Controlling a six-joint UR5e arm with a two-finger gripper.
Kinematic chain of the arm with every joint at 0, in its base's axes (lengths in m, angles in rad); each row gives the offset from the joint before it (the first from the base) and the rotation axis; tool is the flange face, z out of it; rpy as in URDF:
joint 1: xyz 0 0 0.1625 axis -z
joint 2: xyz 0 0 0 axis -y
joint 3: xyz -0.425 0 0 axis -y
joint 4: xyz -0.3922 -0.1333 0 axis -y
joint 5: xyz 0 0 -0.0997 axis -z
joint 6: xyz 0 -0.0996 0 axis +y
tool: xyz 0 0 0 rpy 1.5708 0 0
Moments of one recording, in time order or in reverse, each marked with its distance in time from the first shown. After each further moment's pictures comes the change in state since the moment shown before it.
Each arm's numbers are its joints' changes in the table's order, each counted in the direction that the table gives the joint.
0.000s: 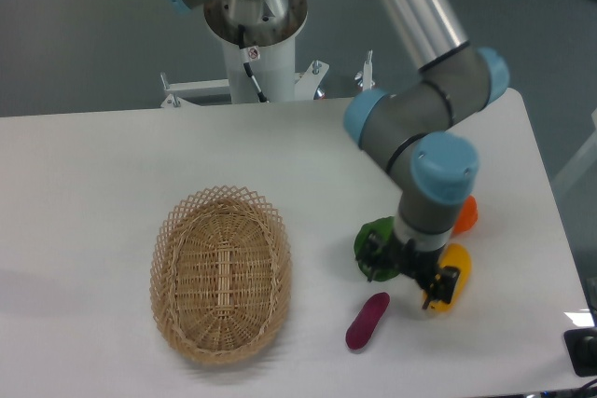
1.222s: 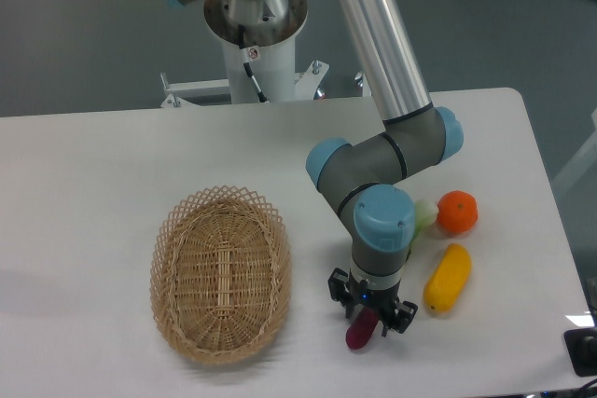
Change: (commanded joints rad) arm 0.040 -0.057 0.001 0.095 0.064 0.008
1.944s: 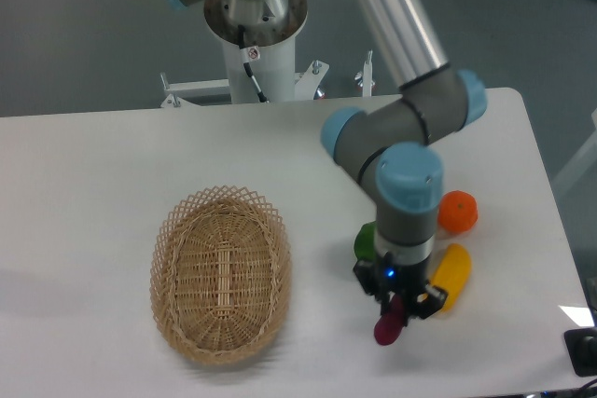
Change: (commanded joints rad) arm -0.115 0.173 0.049 -0.171 -0.048 -0.155
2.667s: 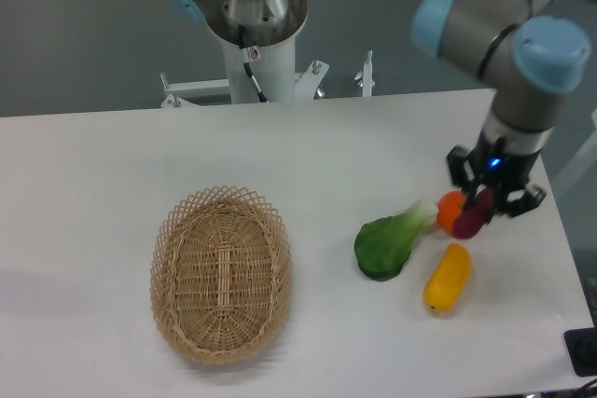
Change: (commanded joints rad) arm -0.282 0.106 0.055 -0.350 -0.003 -0.505
